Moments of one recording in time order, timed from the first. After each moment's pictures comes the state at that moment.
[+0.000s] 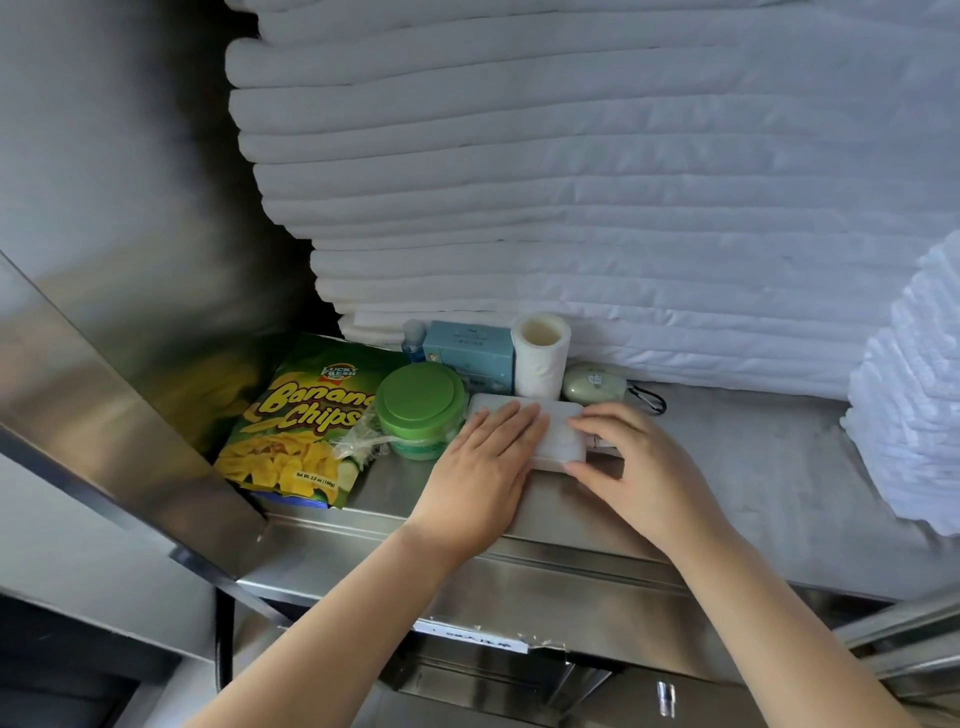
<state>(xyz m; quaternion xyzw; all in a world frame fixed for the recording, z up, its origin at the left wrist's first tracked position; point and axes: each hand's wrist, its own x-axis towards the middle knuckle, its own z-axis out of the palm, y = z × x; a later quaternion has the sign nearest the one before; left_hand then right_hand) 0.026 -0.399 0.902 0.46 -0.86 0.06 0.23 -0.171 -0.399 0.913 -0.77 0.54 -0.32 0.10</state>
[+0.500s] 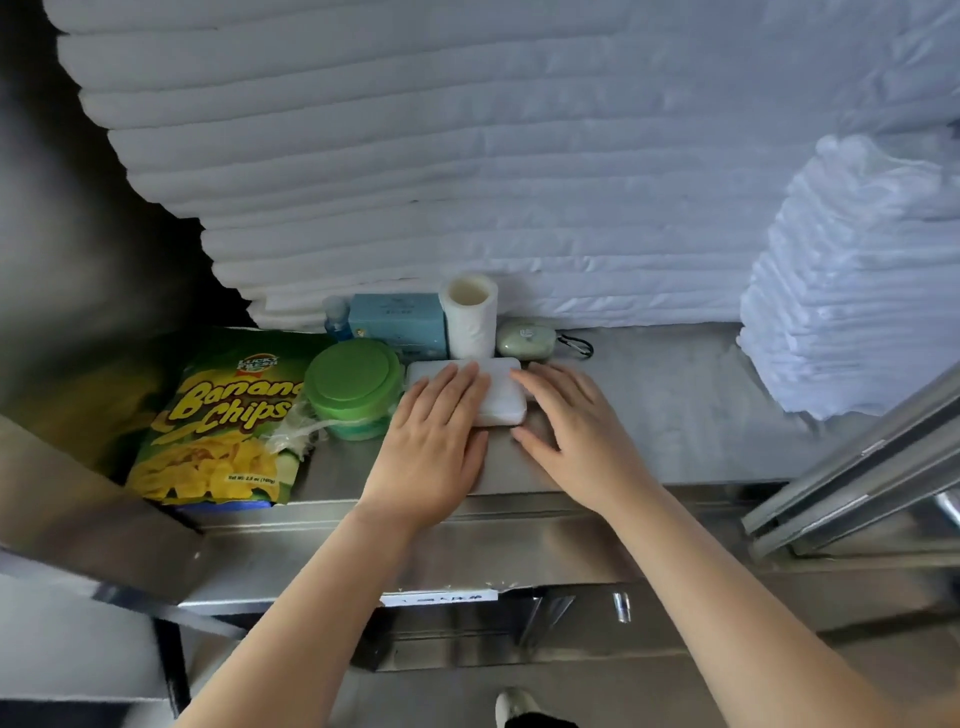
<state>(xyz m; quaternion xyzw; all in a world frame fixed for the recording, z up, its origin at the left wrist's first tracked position) 0.030 -0.400 0.895 0.43 -0.87 0.06 0.23 -0.161 -0.377 0.900 -0.76 0.59 -0.26 0.02</state>
